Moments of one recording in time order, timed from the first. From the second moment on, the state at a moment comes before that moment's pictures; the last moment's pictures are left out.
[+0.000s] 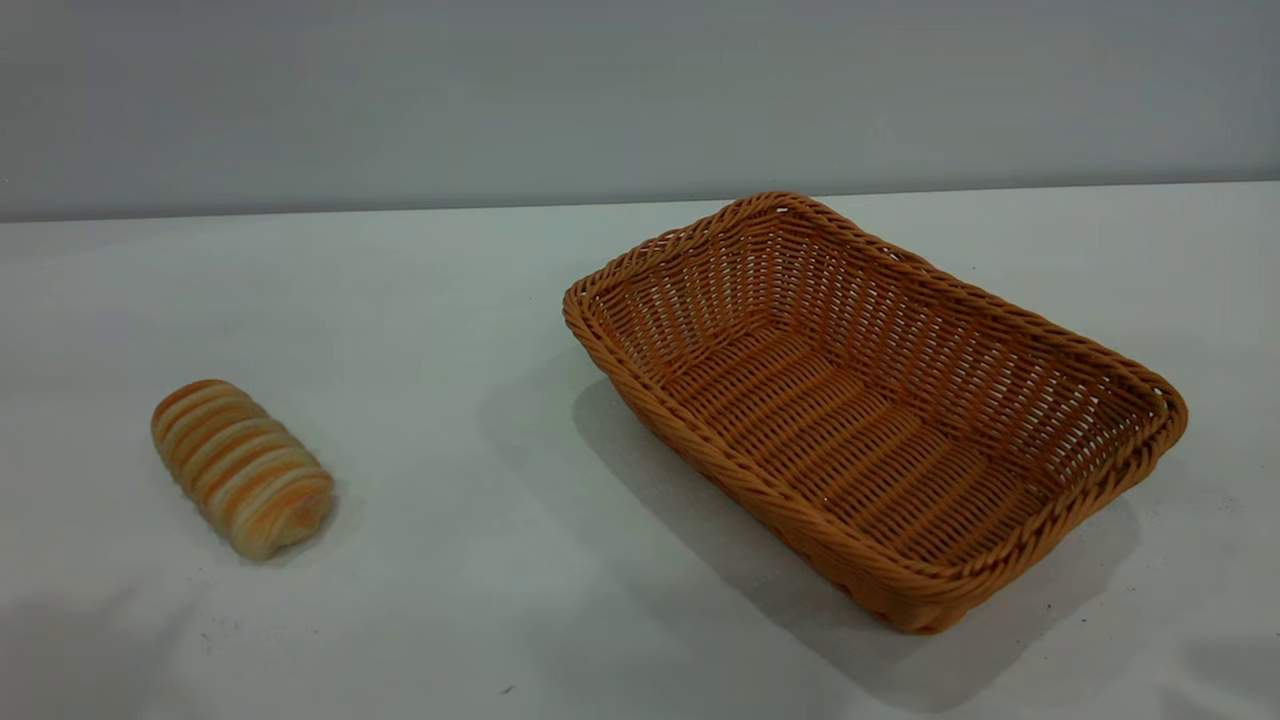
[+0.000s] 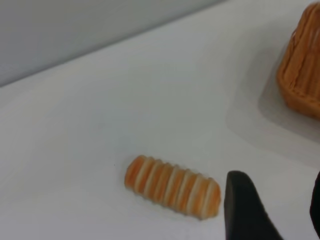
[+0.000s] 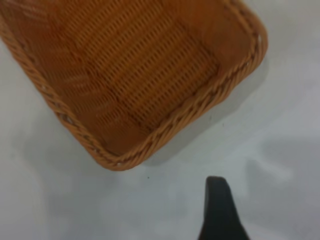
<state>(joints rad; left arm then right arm) -0.06 1.02 -0.83 -0.33 0.52 0.53 0.06 1.07 -0.49 0.43 0.52 -0.12</state>
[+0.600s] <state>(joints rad) -0.06 1.58 -1.25 -0.35 0.41 0.63 0.06 1.56 -0.63 0.91 0.38 -0.34</state>
